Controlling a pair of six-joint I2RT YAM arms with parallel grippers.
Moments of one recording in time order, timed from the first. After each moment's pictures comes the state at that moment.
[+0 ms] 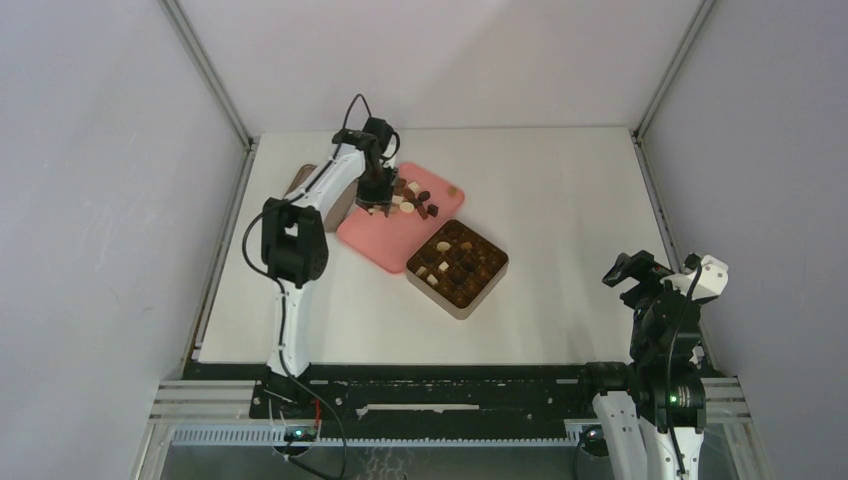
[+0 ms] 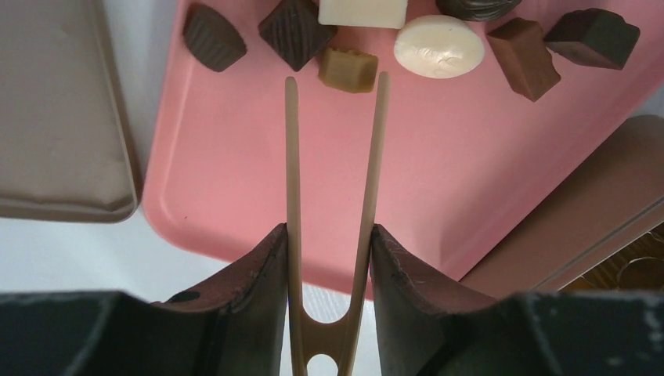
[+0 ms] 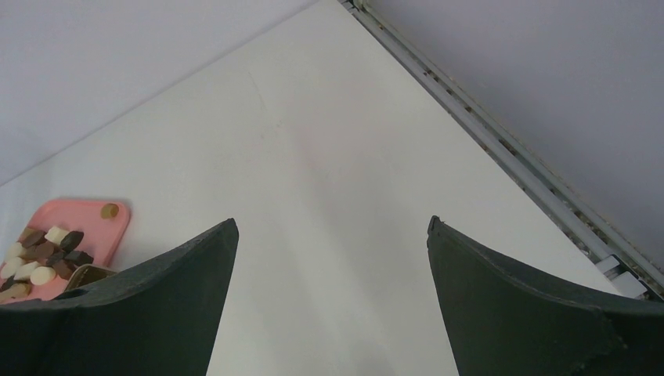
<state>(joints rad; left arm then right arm) -0.34 2.24 2.06 -1.12 -0.03 -0.16 -0.01 0.21 0.70 -0.71 0.37 0.35</state>
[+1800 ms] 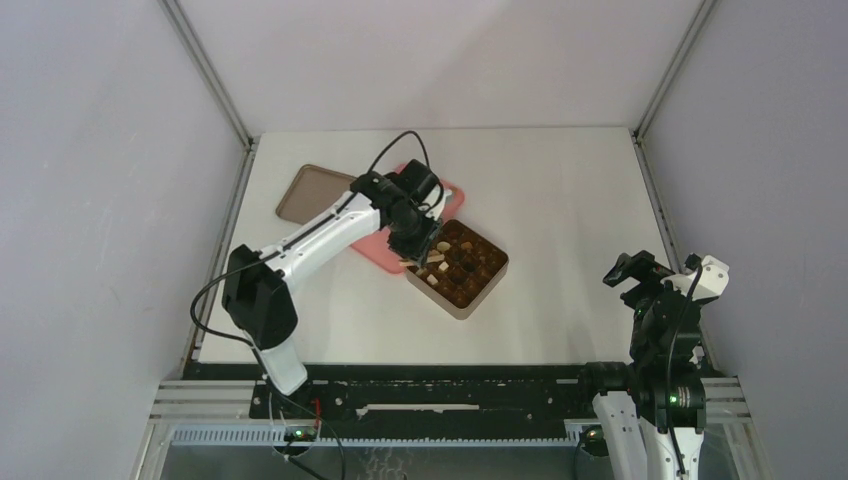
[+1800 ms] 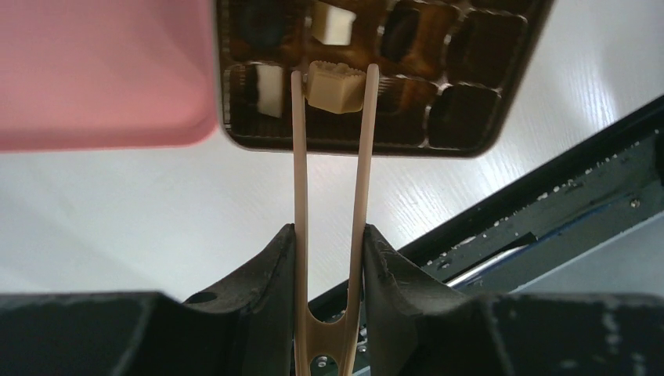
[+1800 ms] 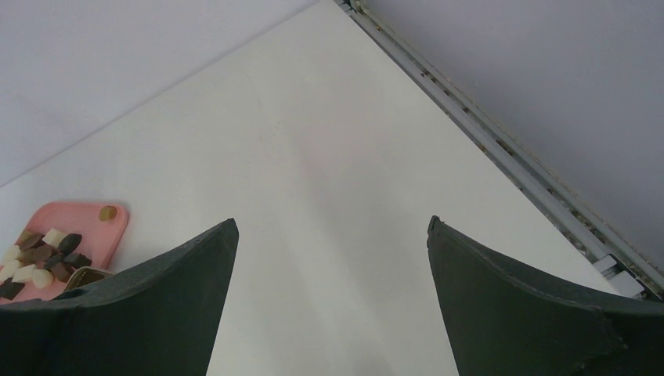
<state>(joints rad) -0.70 1.75 1.60 -1.08 0.11 -0.17 -0.01 0.21 0.70 -0.71 0.38 0.35</state>
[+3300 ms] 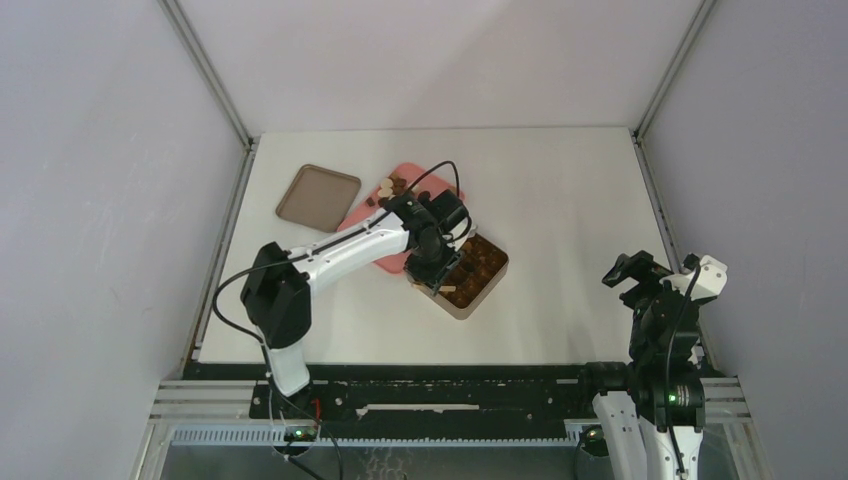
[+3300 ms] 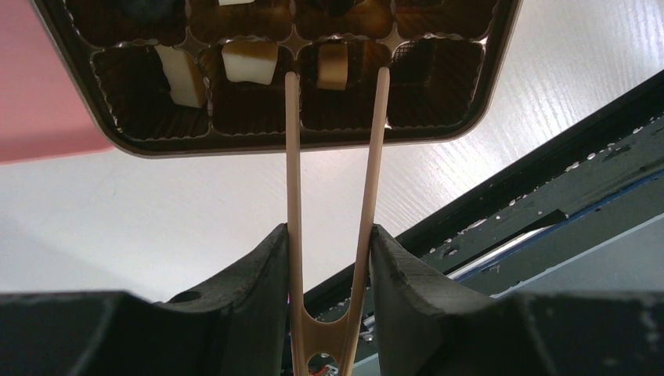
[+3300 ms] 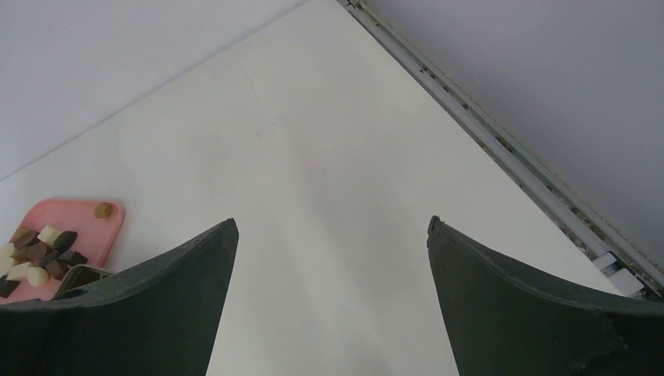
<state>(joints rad) -0.87 1.82 1.55 -1.07 0.07 -0.16 -0.01 0.21 0.69 -0.71 0.38 0.35</state>
